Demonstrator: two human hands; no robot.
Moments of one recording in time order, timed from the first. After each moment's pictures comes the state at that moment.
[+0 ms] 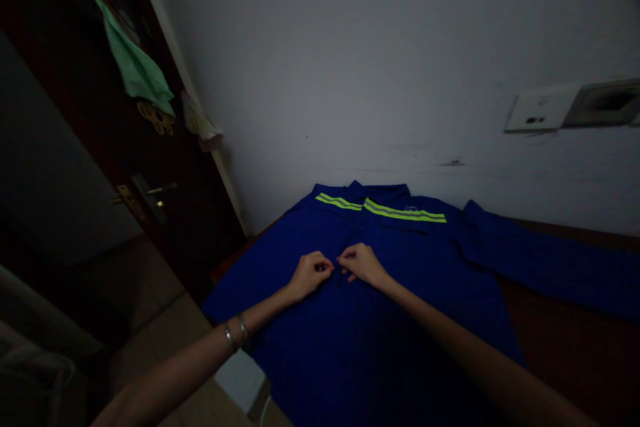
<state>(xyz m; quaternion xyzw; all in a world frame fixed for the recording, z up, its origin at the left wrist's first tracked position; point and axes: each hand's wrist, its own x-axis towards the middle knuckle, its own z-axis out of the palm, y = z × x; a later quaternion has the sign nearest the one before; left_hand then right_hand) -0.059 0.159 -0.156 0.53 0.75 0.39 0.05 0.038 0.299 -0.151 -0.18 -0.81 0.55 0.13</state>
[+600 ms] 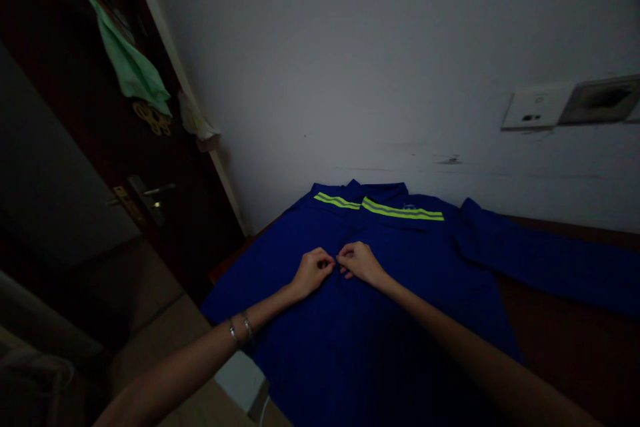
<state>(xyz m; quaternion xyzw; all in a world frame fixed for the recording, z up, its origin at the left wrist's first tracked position) -0.055 0.169 -0.155 0.54 0.74 0.40 0.02 0.038 0.293 -0.144 -0.21 -0.79 0.56 0.14</state>
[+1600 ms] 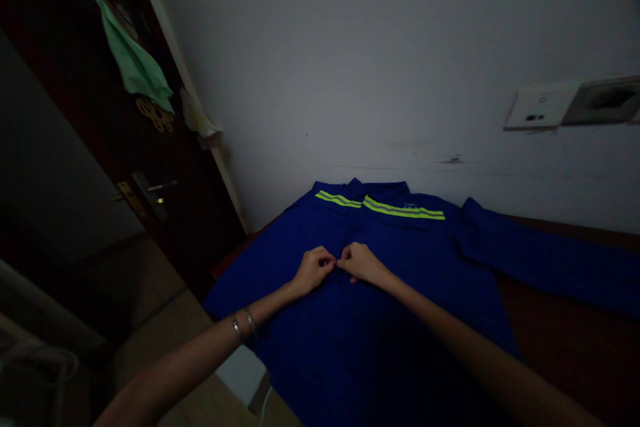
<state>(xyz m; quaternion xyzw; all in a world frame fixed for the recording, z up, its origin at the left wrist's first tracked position) -0.059 0.169 -0.165 0.55 0.73 0.40 0.00 0.045 0.295 -0.137 -0.18 -0.90 0.39 0.05</state>
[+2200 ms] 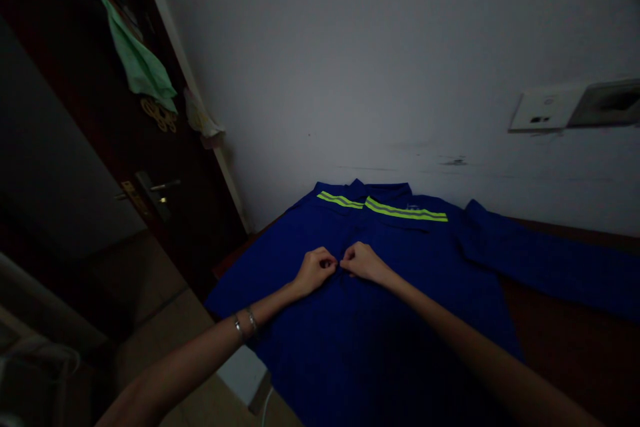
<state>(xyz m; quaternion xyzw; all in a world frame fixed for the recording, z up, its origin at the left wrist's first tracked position) -0.056 0.168 -0.162 0.55 0.73 0.41 0.01 0.043 0.301 -0.138 -0.17 -0.91 0.38 0.08</state>
